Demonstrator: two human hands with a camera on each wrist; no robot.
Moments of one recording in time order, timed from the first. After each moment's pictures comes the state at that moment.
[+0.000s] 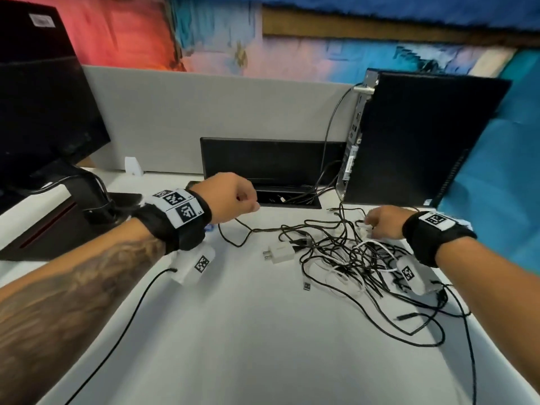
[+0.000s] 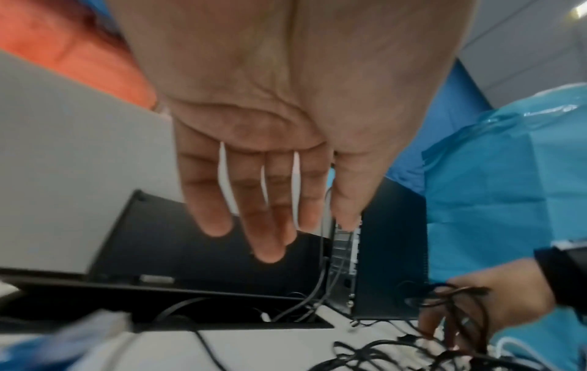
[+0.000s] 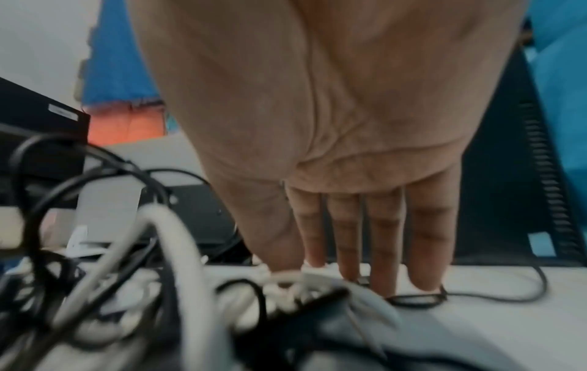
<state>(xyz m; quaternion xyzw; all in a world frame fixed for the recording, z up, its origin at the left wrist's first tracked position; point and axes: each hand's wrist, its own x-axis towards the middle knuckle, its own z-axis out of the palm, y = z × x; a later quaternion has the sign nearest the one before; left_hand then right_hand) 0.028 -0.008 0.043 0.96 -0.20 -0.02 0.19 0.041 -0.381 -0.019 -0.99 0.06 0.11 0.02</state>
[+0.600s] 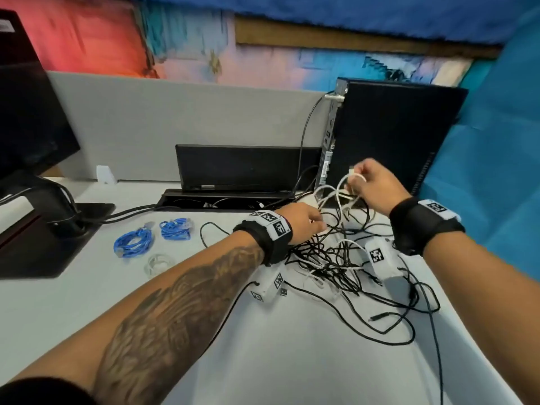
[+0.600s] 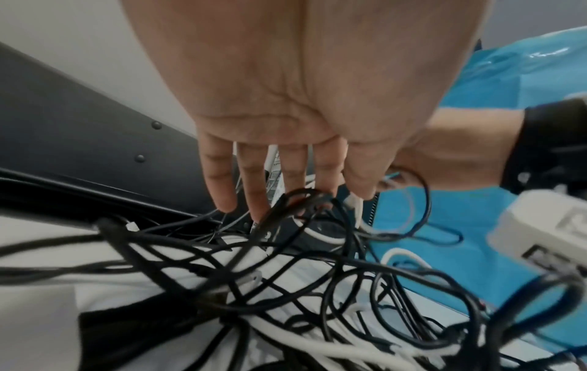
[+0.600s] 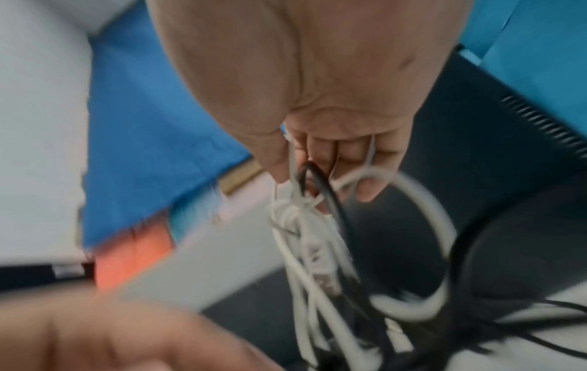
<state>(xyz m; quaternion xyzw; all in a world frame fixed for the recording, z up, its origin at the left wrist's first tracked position) 0.039 -0.174 -0.001 0.92 -0.29 -0.08 0.24 0.024 -0.377 0.036 -0.91 0.02 -0.18 0.38</state>
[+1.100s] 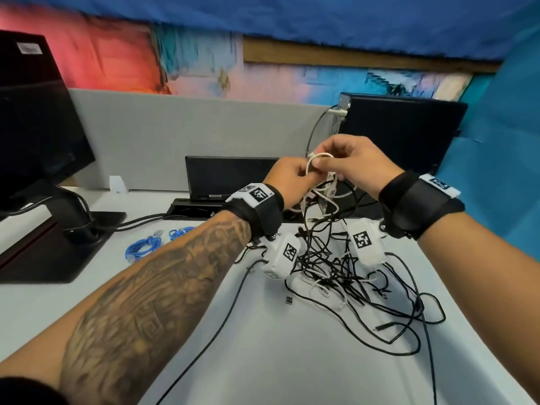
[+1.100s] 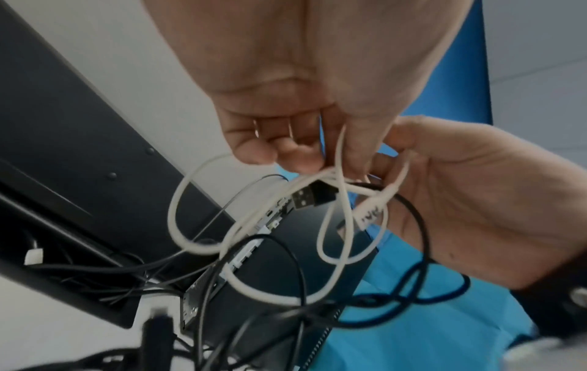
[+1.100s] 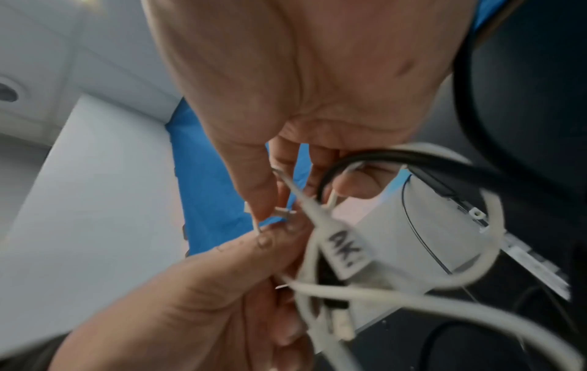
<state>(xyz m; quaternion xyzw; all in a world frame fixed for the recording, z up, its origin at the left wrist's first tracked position) 0.047 -0.150 0.066 0.79 -0.27 0.07 0.54 0.005 -0.309 0.113 -0.87 -0.15 -0.16 0.44</state>
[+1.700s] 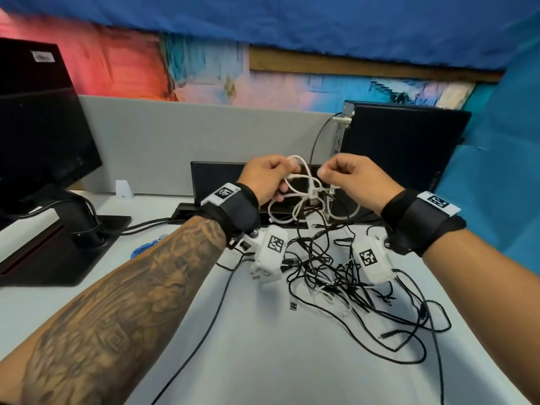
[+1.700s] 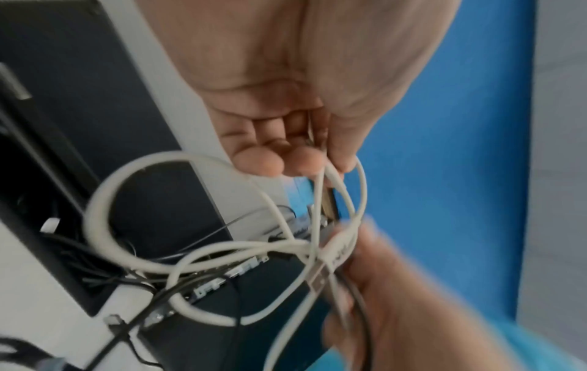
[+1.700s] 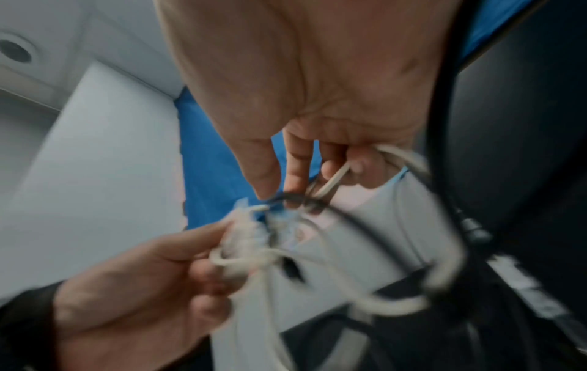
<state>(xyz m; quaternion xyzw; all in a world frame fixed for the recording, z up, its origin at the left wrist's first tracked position) 0.053 -0.111 0.074 0.73 -0.19 0.03 0.66 0.008 -0.310 0.096 -0.89 -0.12 -0.16 0.41</state>
